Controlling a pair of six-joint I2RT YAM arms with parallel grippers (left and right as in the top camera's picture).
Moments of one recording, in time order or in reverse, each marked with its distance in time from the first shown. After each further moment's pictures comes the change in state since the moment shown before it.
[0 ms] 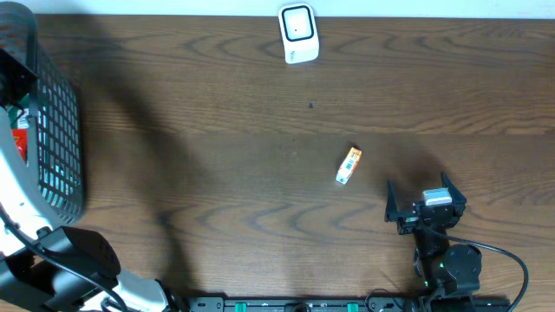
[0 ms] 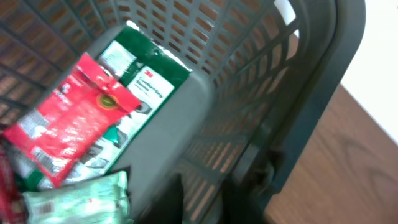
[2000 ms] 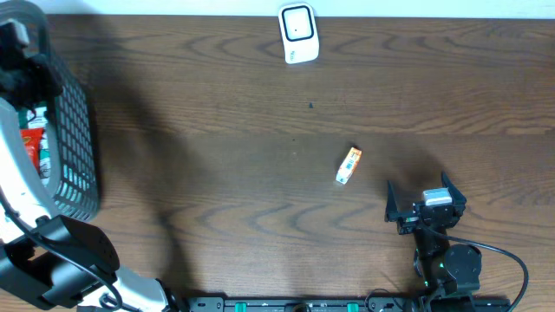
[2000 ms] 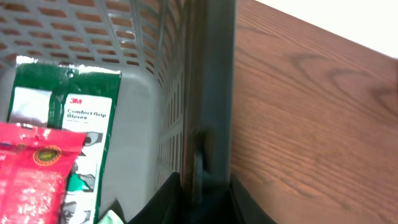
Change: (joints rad) left arm -0.017 0.026 -0.053 0.009 0.290 0.394; right arm 0.000 0.000 0.000 0.000 0.000 0.000
